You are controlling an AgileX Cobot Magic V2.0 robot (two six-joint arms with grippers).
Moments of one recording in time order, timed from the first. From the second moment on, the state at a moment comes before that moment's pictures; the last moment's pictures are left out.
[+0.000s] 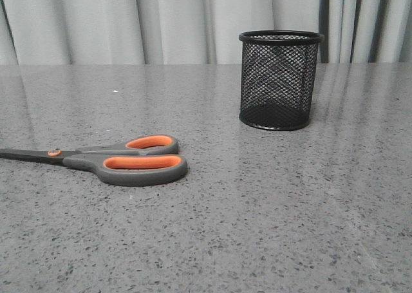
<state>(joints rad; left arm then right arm) -0.11 0.00 0.00 -0.04 0.12 -0.04 0.05 -0.01 0.01 0.11 0.17 -0.18</state>
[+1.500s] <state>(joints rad) -0.11 0.00 0.00 -0.53 0.02 -0.04 0.05 -0.01 0.01 0.73 0.05 -0.17</state>
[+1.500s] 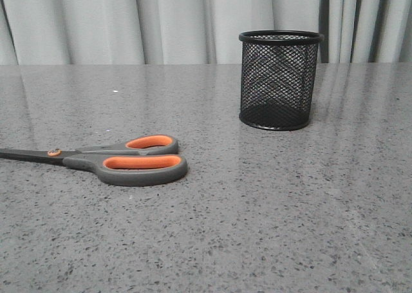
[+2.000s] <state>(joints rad) -0.11 0.08 -0.38 -0.46 0.26 -0.04 0.05 0.15 -0.35 0.74 0.36 -0.22</state>
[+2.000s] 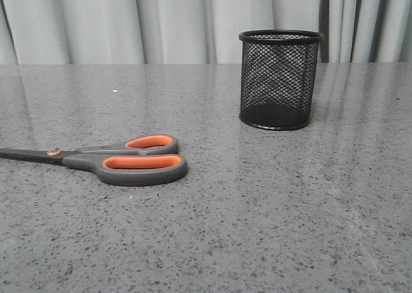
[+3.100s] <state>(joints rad) -0.15 0.61 -0.91 -0.57 1.02 0.55 0.05 0.66 -0.85 0.44 1.01 -0.22</state>
